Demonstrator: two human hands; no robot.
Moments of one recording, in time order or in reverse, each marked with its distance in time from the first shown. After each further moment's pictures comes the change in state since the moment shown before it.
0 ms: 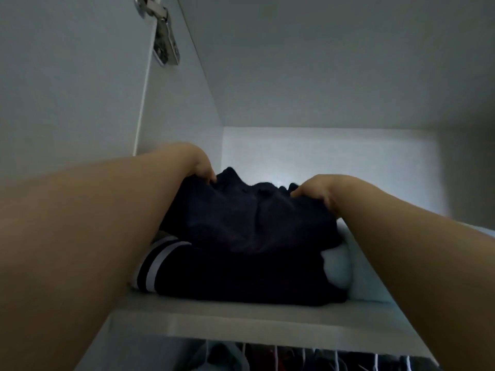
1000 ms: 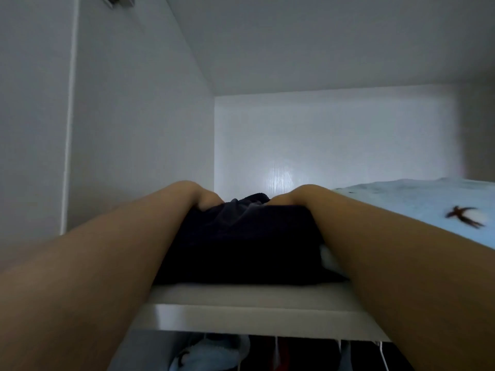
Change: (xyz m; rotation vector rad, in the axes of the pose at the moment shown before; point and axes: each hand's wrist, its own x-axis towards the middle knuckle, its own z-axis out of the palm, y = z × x) left_hand 0.054 0.009 0.105 0.152 -0.323 0.080; right_hand 0.041 0.033 0.047 -0.743 -0.311 -0.167
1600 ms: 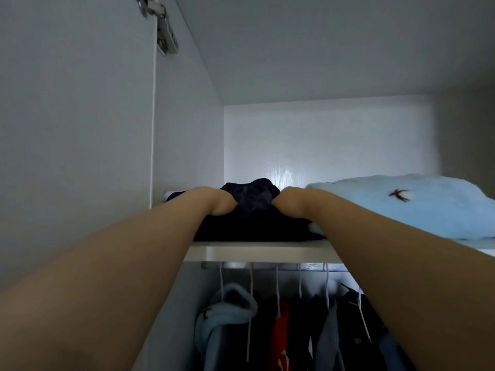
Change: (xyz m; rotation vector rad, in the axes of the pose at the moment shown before) left_hand -0.108 0.002 0.032 0.029 0.256 0.074; right_hand -0.091 -0.029 0.036 0.279 0.309 0.049
